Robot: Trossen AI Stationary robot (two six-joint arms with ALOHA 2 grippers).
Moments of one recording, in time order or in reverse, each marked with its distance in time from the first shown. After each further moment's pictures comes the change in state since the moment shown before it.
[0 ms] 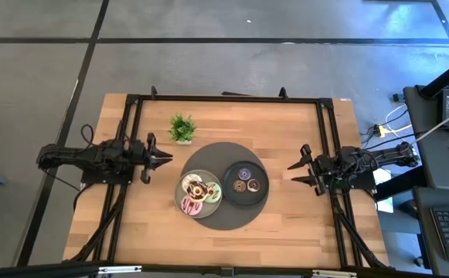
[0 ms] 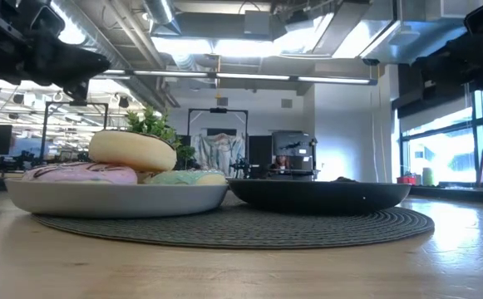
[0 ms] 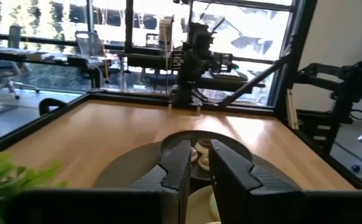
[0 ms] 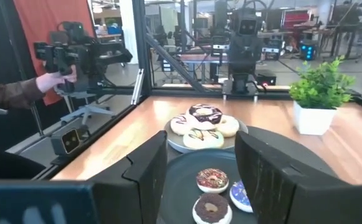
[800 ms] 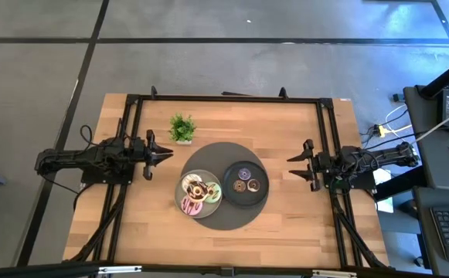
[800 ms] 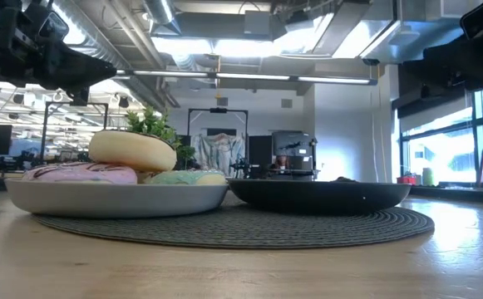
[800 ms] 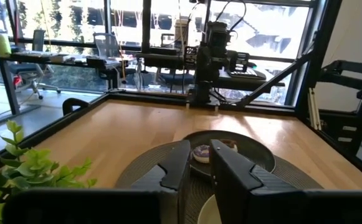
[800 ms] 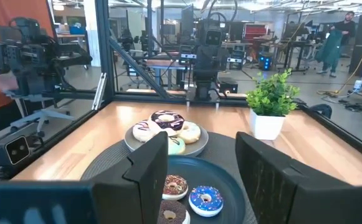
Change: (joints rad) left arm 0.099 0.000 0.000 -0.008 0.026 0.022; right arm 0.000 0.003 0.000 0.024 0.153 -0.077
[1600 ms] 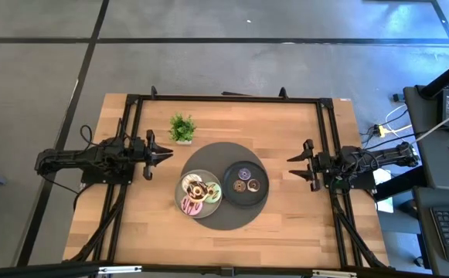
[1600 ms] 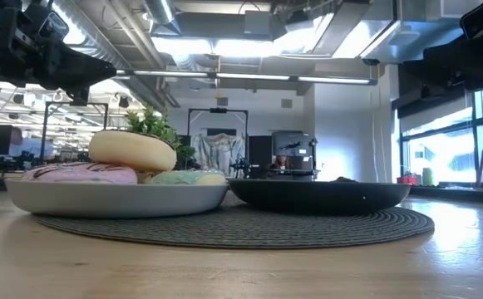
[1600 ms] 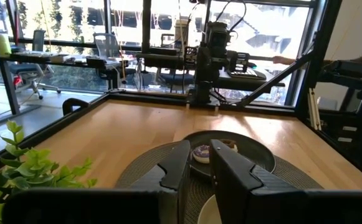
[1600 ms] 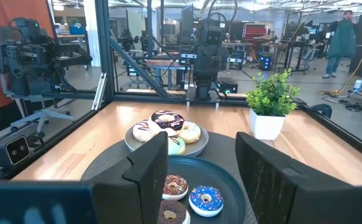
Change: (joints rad) left arm 0.000 0.000 0.000 0.001 -0.001 0.001; right arm 0.000 0.000 0.000 0.000 0.000 0.003
